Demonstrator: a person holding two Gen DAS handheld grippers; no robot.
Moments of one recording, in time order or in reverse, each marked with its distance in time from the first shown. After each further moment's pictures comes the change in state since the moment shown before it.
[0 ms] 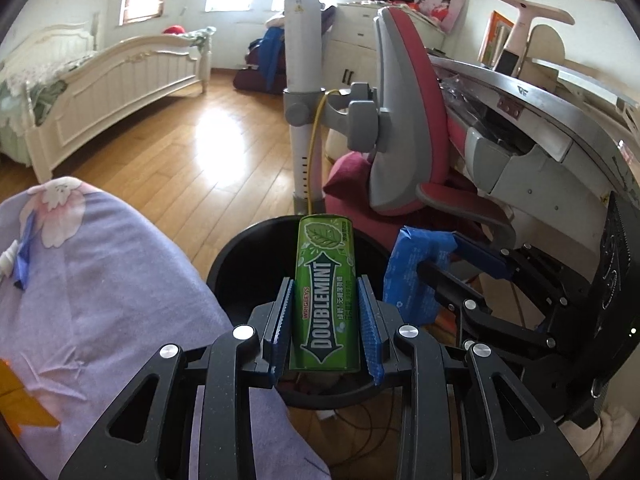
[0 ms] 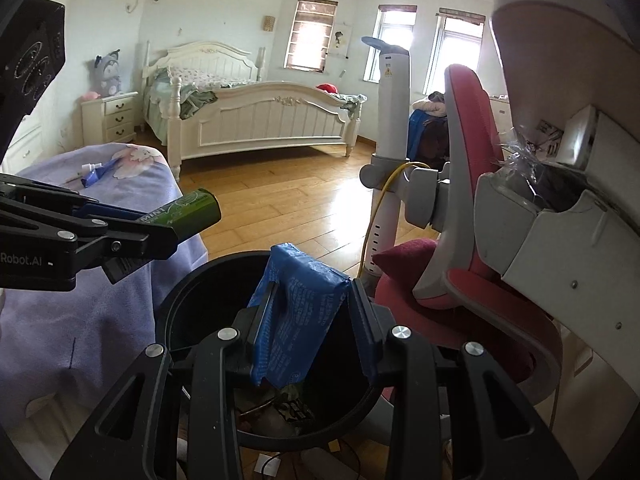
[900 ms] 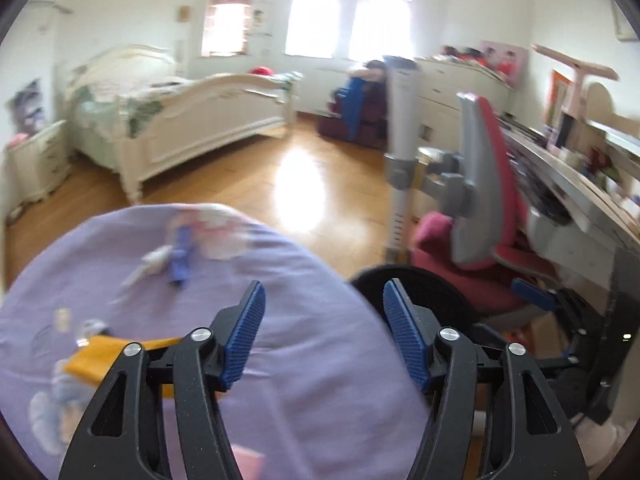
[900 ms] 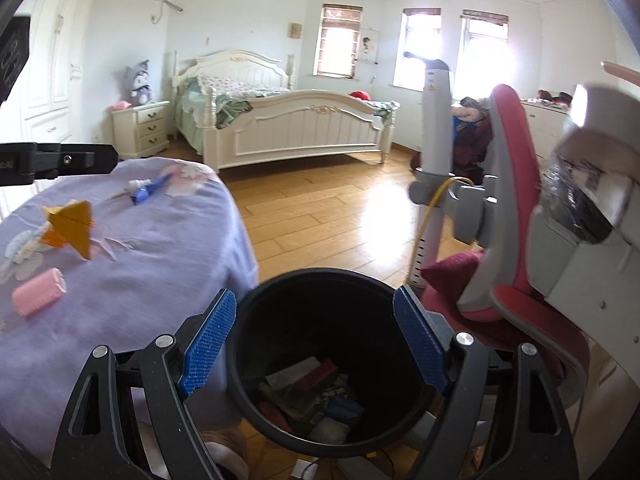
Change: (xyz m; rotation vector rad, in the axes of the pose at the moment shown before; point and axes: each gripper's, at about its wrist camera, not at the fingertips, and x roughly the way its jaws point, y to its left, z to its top) left arm -0.122 0.069 -0.016 -0.135 -0.209 0.324; right arm -0.020 0.041 0.023 -0.003 -0.025 0.152
